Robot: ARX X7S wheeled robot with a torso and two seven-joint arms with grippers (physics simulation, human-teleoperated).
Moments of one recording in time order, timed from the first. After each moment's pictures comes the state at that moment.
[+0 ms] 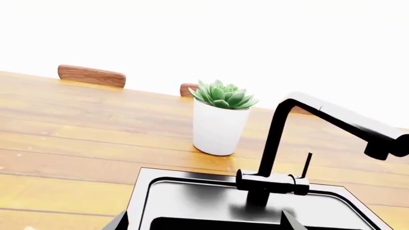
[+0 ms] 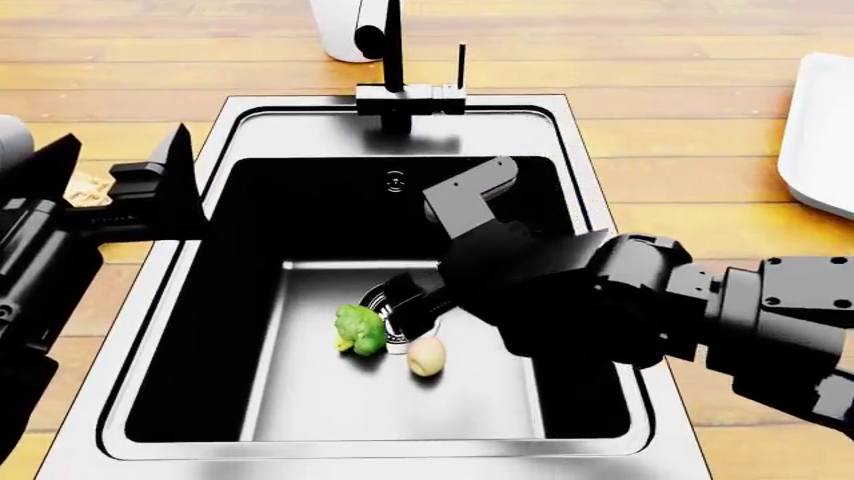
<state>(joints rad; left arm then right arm) -0.56 -0.70 -0.20 0.67 -1.31 -0.85 -0.60 1.59 0.40 -1.77 0.14 1.79 0.39 0.60</state>
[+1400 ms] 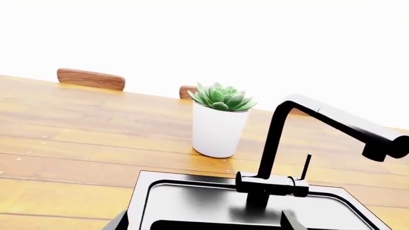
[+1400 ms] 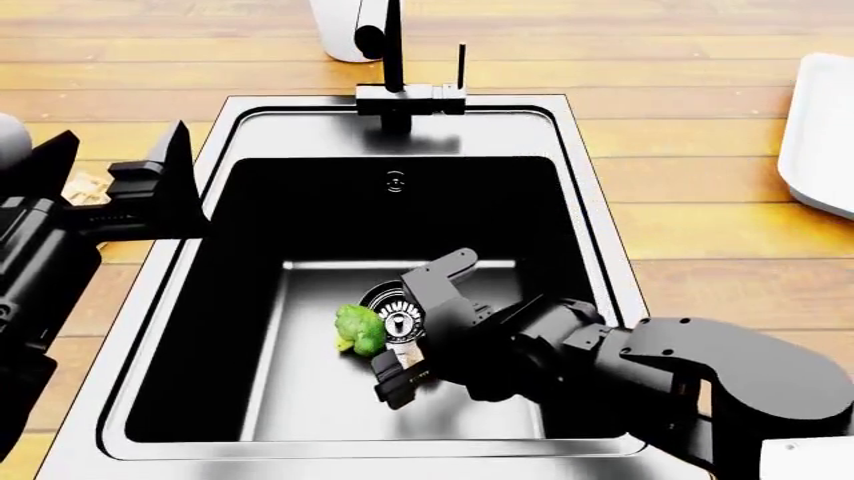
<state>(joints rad) -0.56 -0.71 -0.19 0.67 -1.31 -0.83 -0.59 1.34 0.17 -1.84 0.57 1.77 0.43 0.35</state>
